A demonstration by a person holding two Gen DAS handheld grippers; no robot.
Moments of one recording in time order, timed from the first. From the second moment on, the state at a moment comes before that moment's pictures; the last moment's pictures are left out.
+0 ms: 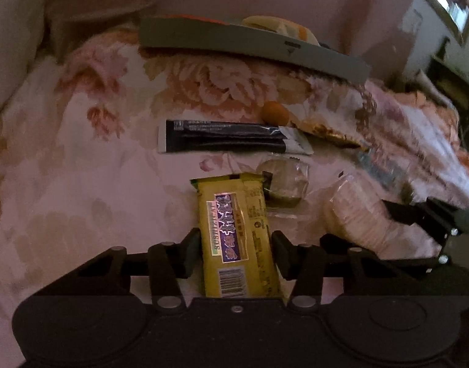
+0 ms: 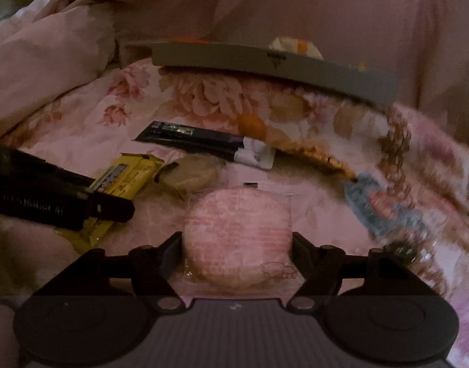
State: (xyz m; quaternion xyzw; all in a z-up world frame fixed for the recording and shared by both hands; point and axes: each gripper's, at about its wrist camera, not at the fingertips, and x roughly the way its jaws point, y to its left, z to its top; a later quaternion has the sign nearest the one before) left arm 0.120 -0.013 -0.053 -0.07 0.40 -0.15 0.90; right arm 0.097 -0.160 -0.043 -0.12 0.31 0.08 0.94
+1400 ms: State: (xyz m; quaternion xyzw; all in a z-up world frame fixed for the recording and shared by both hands) left arm 0.215 -0.039 0.082 -0.11 0.20 -0.10 0.97; right arm 0.169 -0.223 0.070 -0.04 0.12 0.04 0.99
